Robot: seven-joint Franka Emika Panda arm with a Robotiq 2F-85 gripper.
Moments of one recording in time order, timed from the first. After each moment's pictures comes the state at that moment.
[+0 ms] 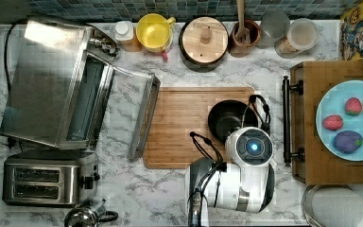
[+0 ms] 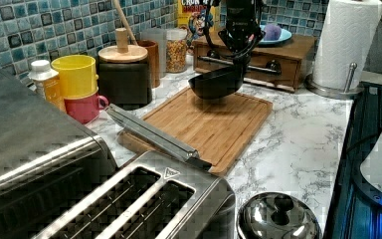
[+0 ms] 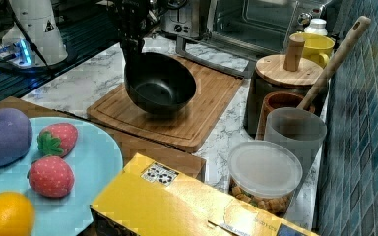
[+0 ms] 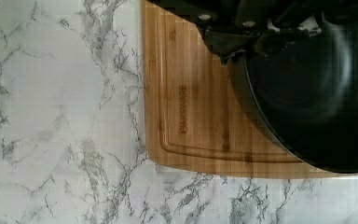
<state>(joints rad) -0.12 -0.12 -0.13 -2.50 -0.13 0.73 0.69</state>
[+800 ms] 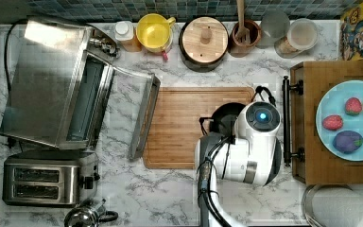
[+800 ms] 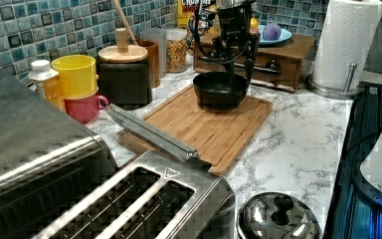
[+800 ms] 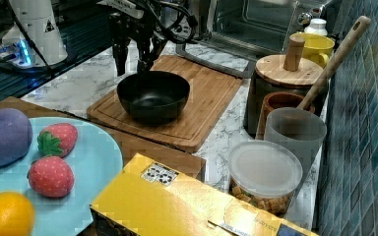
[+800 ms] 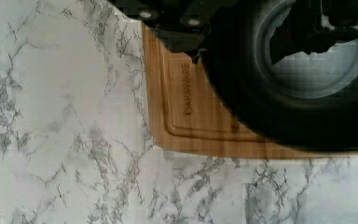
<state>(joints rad) -0.12 0.07 -0.15 -2.32 -0.12 0.61 0.70</state>
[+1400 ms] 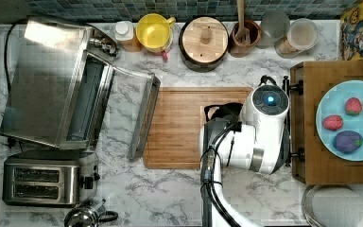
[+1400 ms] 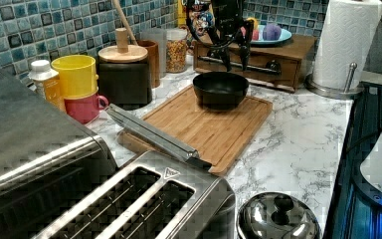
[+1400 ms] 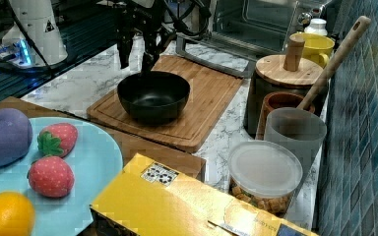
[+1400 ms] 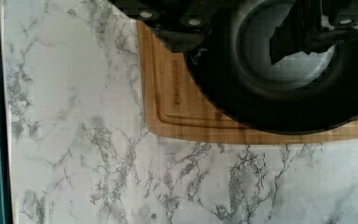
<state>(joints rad) -0.12 0.10 -0.15 -2.19 -0.12 0.48 0.67</state>
